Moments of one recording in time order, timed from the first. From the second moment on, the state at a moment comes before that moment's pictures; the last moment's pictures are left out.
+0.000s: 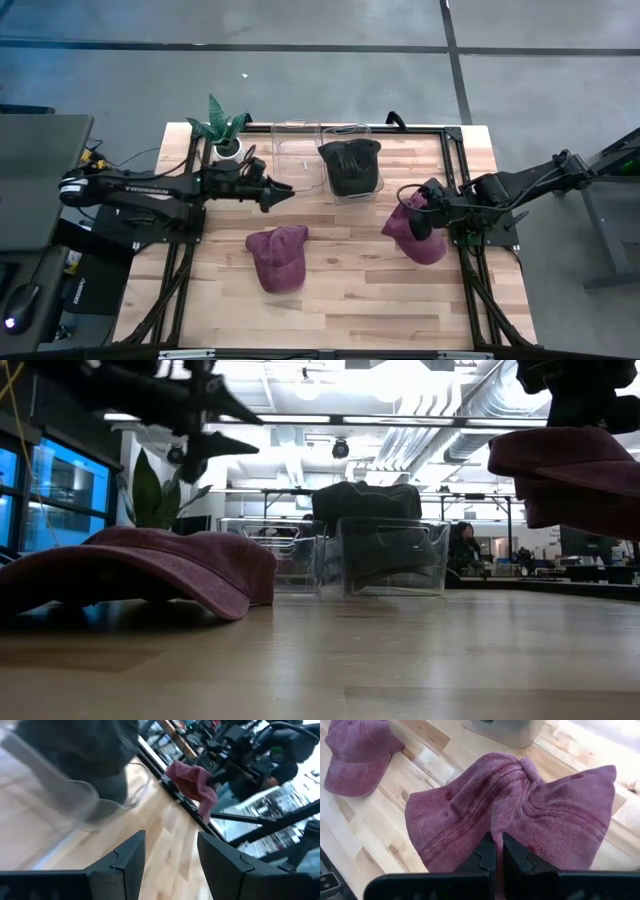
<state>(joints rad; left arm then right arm) 0.14 1.01 0.53 0.28 0.05 -0.78 0.32 0.94 0.92 -1.09 0.29 1.21</state>
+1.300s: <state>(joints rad) 0.09 1.71 1.36 0.00 0.39 -1.03 0.31 0.94 0.92 -1.08 0.34 0.87</state>
